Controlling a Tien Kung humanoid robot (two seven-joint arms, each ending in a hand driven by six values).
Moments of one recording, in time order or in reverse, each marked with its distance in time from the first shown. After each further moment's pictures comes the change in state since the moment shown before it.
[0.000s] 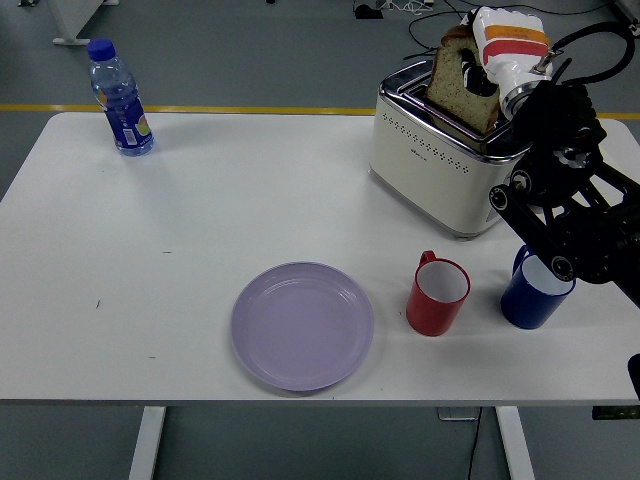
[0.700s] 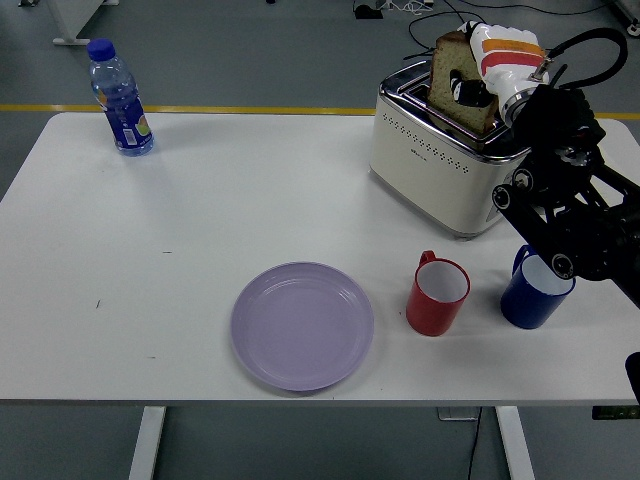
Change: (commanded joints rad) left arm 0.004 -0.001 -0.006 0.000 0.015 -0.002 0.001; right arm 0.002 0.002 0.007 -0.035 0.041 0.052 0.041
